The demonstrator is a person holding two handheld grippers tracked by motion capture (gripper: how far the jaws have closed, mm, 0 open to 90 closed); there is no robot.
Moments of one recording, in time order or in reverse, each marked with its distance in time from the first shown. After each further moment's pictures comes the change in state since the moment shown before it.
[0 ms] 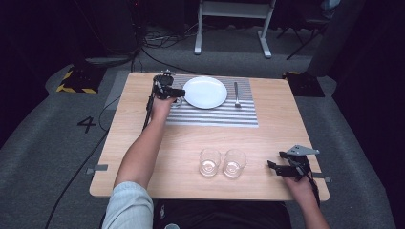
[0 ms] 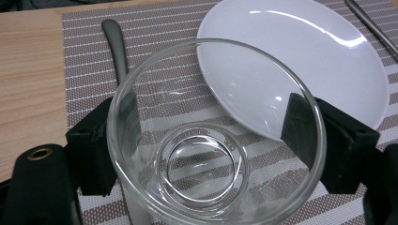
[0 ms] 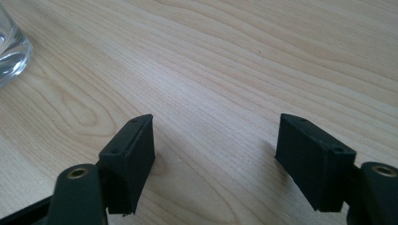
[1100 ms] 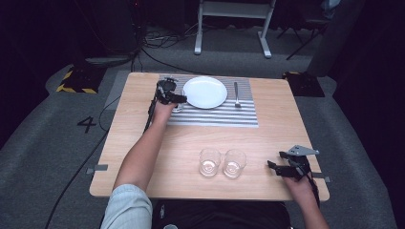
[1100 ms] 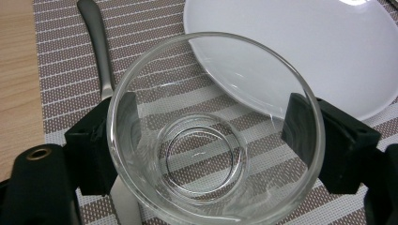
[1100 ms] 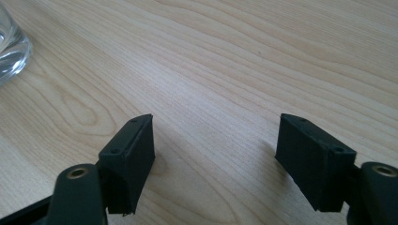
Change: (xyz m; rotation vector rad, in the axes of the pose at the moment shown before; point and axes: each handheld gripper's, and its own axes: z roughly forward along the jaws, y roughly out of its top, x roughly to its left) left arm -0.002 -0.015 0.013 0.024 -0.014 0.063; right arm 0.000 0.000 -0.001 0.003 -0.011 -0.027
